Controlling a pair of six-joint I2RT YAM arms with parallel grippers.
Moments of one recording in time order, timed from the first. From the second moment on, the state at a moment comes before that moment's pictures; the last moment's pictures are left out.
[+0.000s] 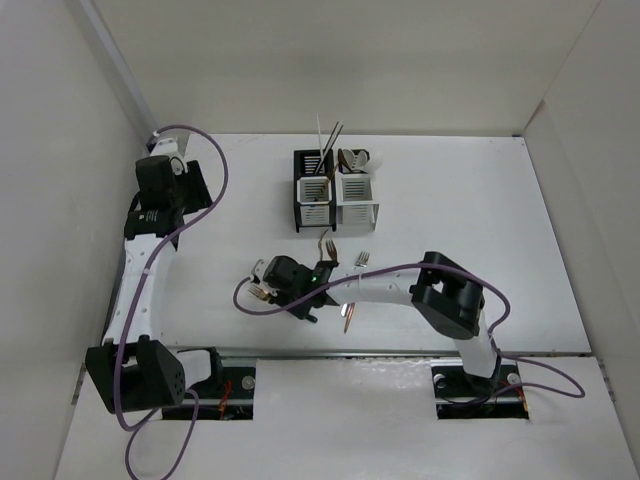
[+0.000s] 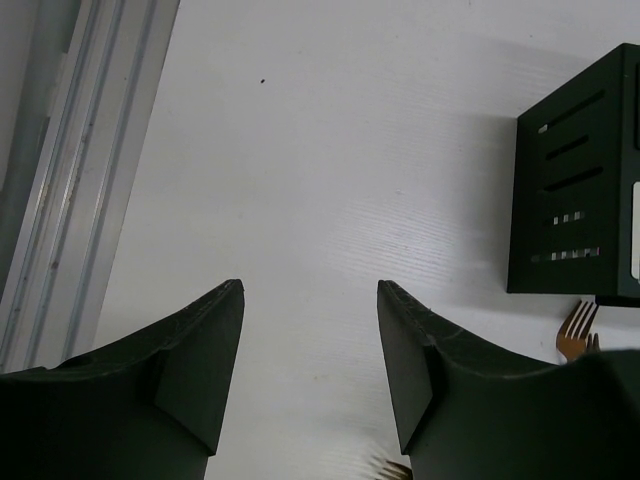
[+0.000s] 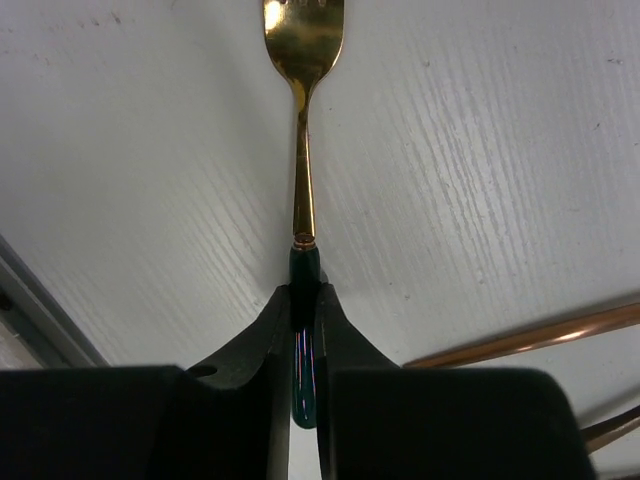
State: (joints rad) left arm 0.09 1.20 1.12 -0.46 0.02 -0.15; right arm 1.19 2.03 1.43 -0.45 0.06 0.05
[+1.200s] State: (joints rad) left arm 0.25 1.42 1.23 -0.47 0.09 -0.14; right arm 0.50 1.73 1.13 0.55 -0.10 -0.10
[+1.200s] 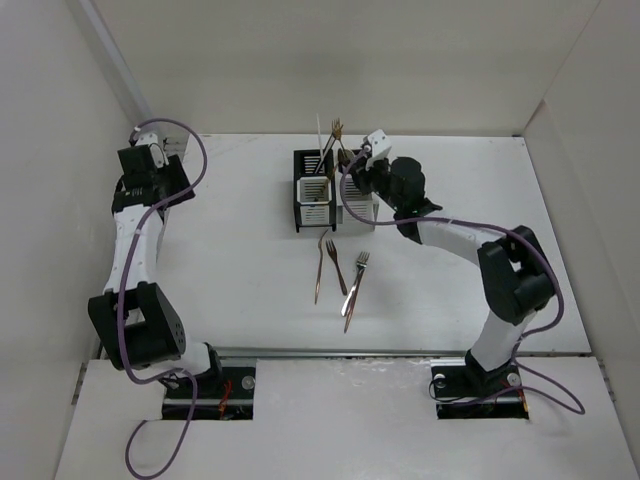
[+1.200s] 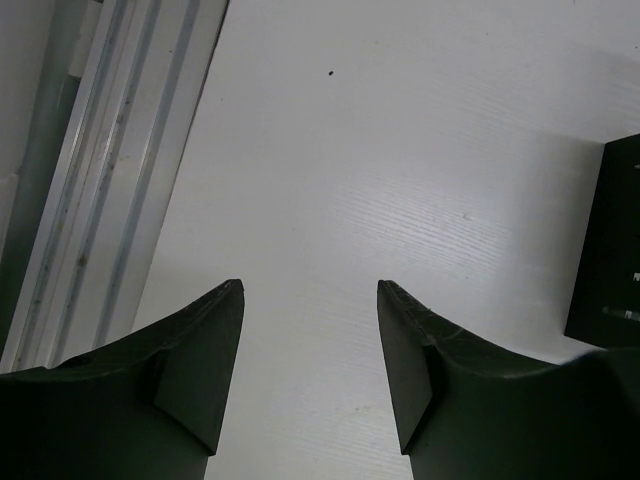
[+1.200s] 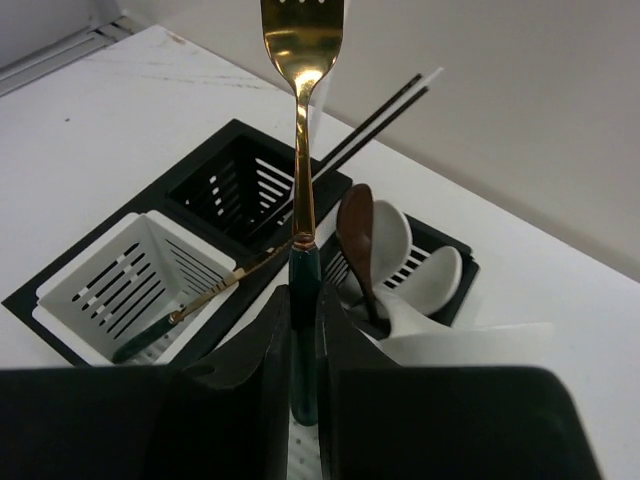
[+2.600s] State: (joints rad) left arm -0.31 1.38 1.22 -0.57 0.15 0.07; right arm 0.68 1.26 0.85 0.41 0.26 0.08
